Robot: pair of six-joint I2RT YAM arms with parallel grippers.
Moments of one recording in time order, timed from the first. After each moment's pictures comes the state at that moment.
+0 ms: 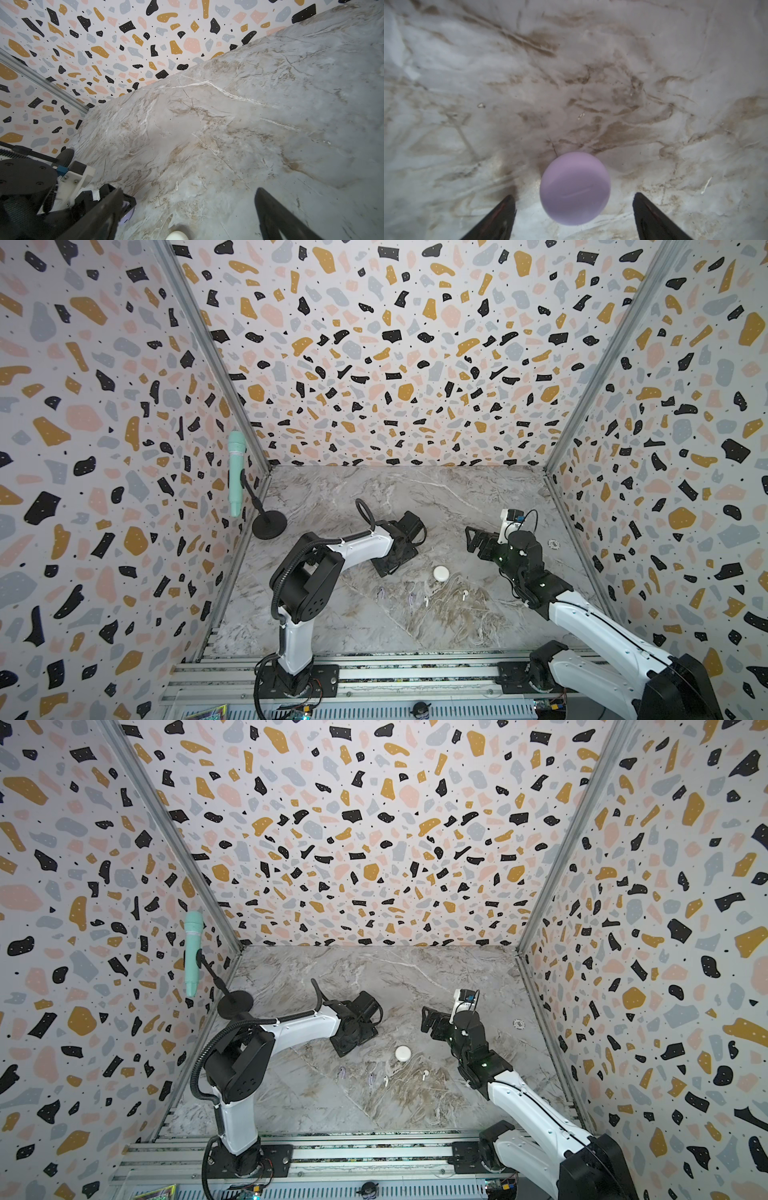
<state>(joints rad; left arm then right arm) -0.73 1.93 1.31 -0.69 -0.15 -1.23 0.46 0.98 0.53 0.08 0.12 0.54</state>
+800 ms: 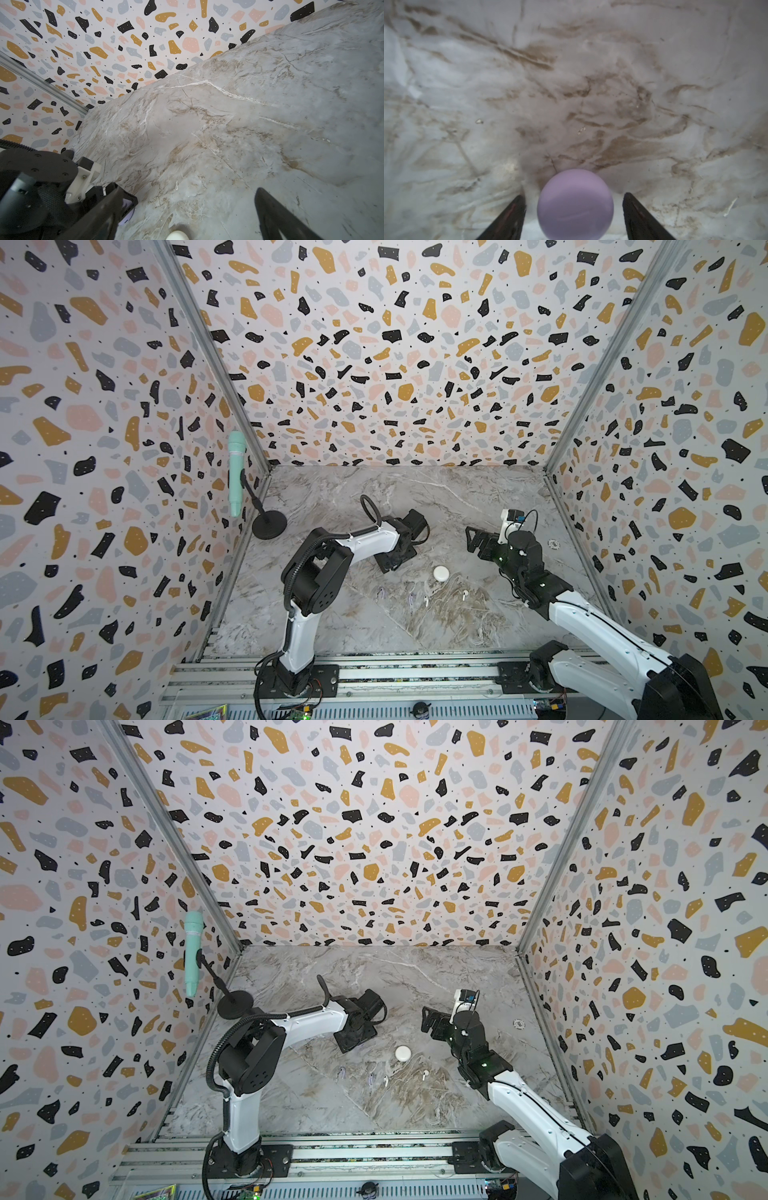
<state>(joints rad) -0.73 2.02 1.41 -0.78 -0.18 -1.21 0.46 0.98 0.53 0.08 0.13 0.55</state>
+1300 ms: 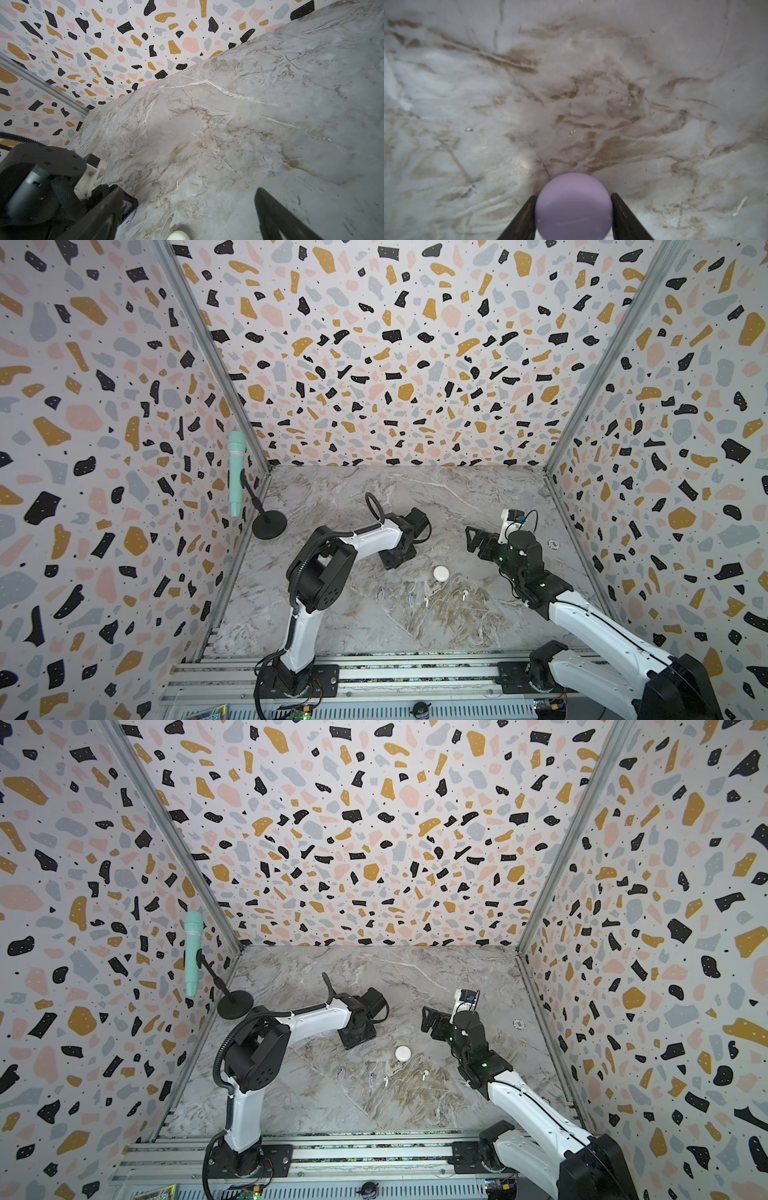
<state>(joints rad) -0.73 2.05 1.46 -0.82 -0.17 -1.15 0.46 0.98 0.53 0.08 0.13 0.56</state>
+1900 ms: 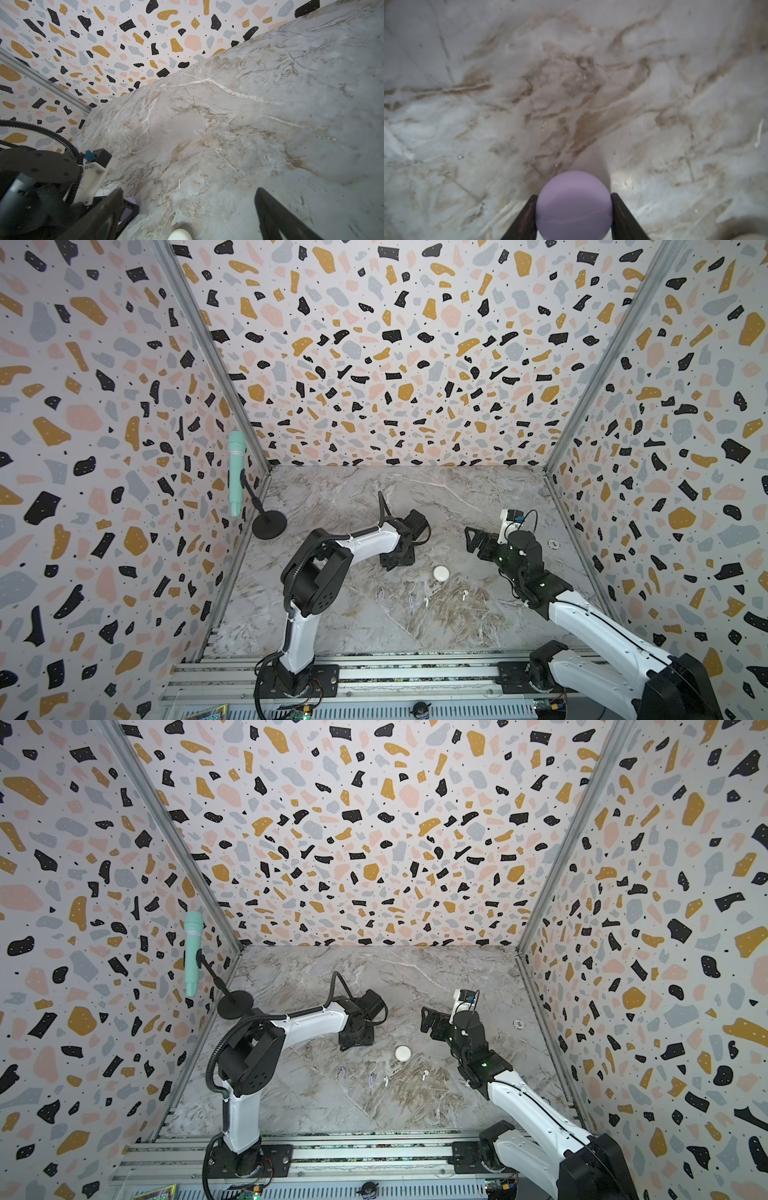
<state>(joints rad) -0.75 1.96 1.36 -0.76 -0.16 -0.69 0.46 0.98 0.53 0.08 0.10 0.56</state>
